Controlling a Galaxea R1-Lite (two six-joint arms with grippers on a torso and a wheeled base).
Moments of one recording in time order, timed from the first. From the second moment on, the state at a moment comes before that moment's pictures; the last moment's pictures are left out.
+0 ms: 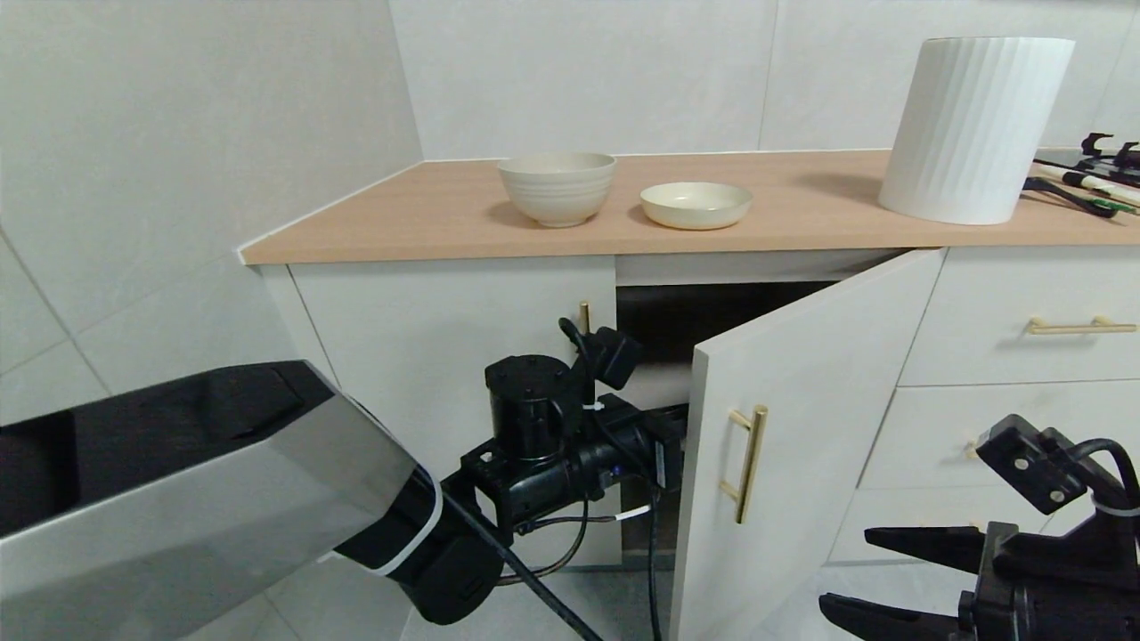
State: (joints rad) left arm -0.72 2.19 -0.91 -1.20 -0.33 -0.26; right arm 0.58 1.26 -0.35 -0.47 0.29 0.18
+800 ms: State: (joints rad) left arm -0.83 2.20 -0.97 -1.18 -0.32 -0.26; right arm 0.64 1.22 -0.31 -0.47 0.34 0.13
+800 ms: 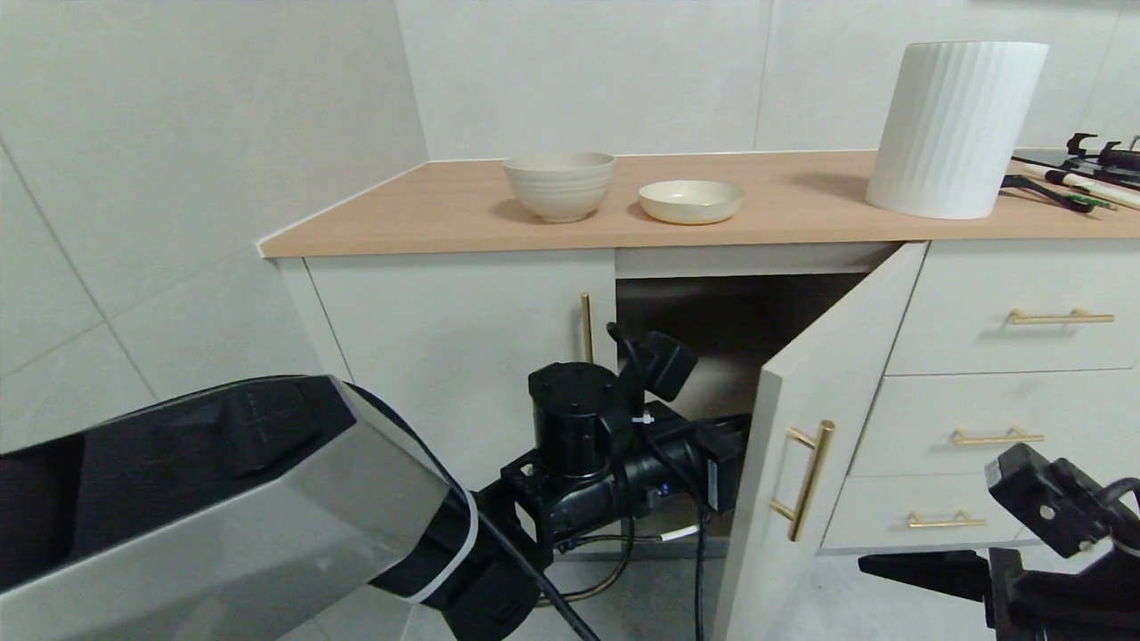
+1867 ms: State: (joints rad) left arm -0.64 1.74 -0.67 -0.93 -0.56 -0.42; right arm 0.70 1.13 -0.33 -0.42 0.35 0.10
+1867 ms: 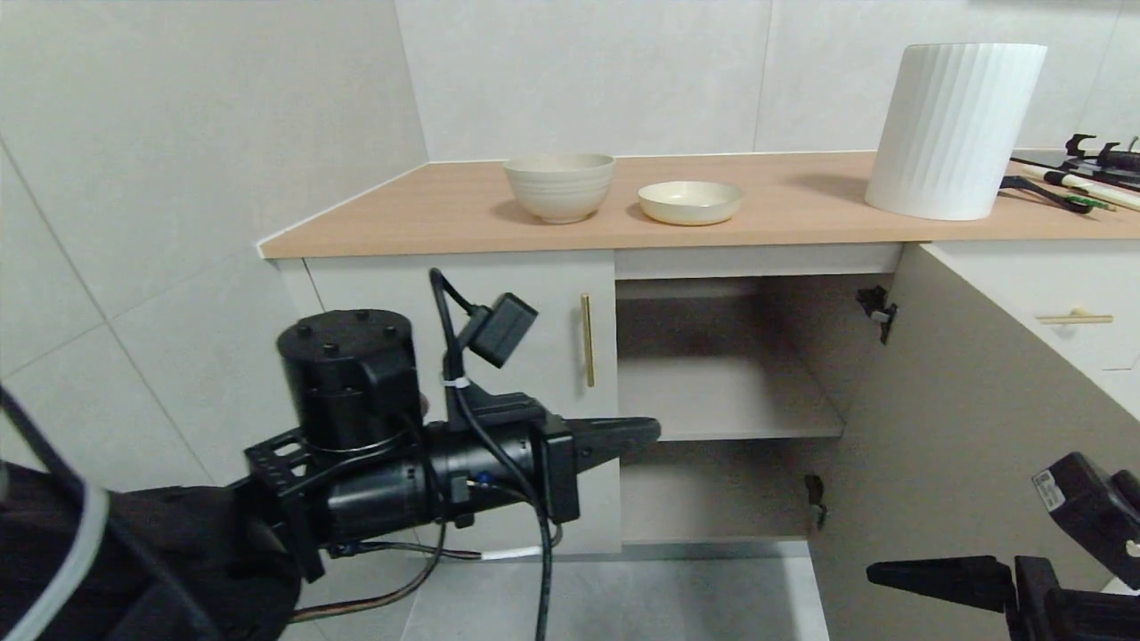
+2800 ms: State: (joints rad) left arm -0.24 1.13 -0.68 -0.20 -0.51 -0.37; right arm 0.49 1.38 -0.94 -0.03 0.10 0.21
